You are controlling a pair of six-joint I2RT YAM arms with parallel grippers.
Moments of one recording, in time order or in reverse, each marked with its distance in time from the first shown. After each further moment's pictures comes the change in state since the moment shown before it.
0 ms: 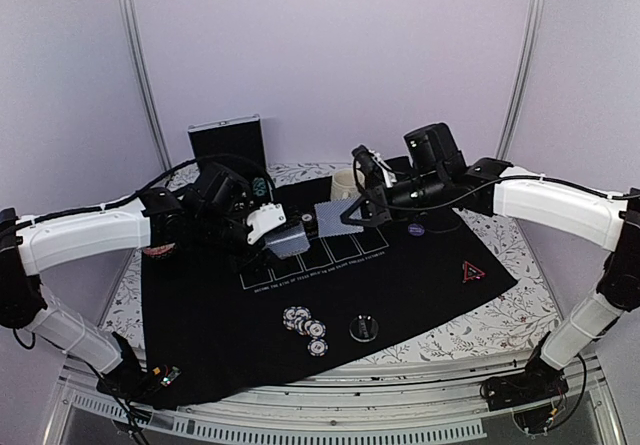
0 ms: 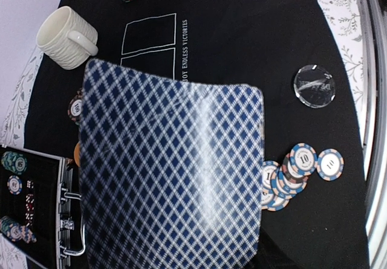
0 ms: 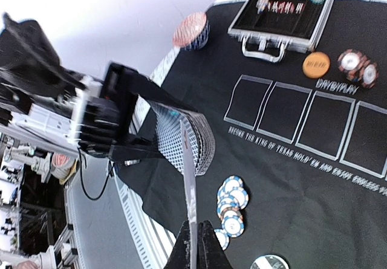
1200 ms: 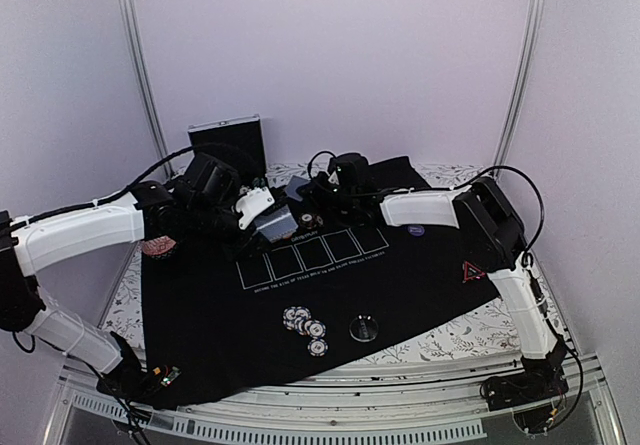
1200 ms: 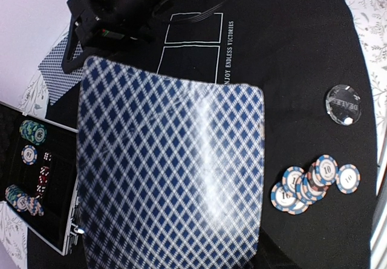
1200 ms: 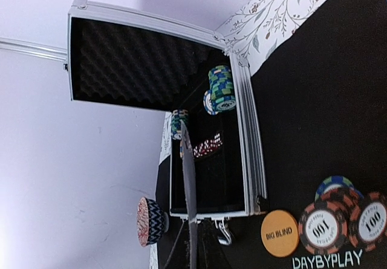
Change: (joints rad) left arm 0.068 -0.019 0.015 -0.001 -0.058 -0.089; right arm -0.025 0.814 0.507 0.616 0.417 0.726
